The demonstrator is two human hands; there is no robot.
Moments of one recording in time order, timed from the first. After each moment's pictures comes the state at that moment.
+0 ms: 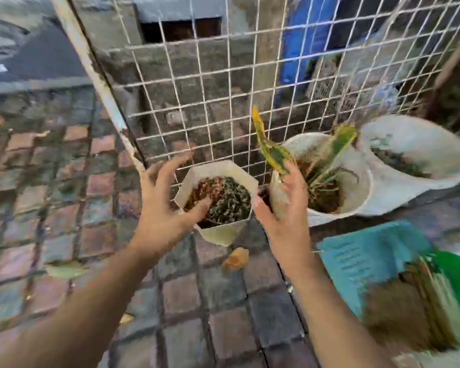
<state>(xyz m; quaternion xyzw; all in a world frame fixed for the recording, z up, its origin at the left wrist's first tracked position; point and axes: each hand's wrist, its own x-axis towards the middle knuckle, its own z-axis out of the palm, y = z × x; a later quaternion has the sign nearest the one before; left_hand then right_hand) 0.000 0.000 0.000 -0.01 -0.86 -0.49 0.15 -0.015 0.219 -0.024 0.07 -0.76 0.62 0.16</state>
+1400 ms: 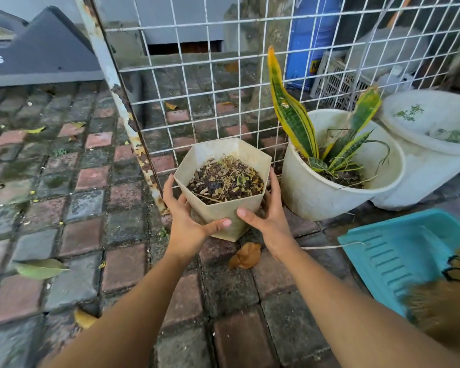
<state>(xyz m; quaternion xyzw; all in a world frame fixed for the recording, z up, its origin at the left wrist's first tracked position) -0.018 0.013 -0.178 0.01 -0.71 -0.69 0.14 -0.053 0.202 -0.171 0.11 -0.66 0.74 -0.03</state>
